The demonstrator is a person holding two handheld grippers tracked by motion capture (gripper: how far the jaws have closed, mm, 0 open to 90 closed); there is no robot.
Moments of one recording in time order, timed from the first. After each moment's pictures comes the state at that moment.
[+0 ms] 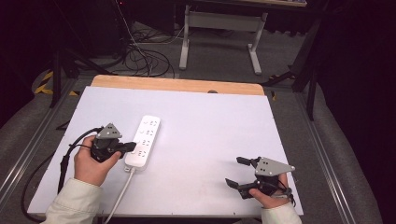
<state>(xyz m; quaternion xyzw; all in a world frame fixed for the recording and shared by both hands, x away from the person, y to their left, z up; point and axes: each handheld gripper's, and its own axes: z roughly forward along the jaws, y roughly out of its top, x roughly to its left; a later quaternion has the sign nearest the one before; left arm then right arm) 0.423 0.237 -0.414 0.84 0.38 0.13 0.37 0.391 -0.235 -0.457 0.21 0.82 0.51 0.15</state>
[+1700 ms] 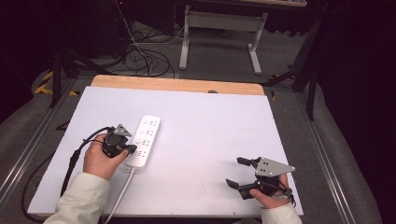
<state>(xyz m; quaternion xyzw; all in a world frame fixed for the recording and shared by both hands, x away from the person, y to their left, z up) 0.450 0.230 -0.442 0.86 0.41 0.12 0.27 0.390 -0.236 -0.458 0.21 0.82 0.51 0.15</state>
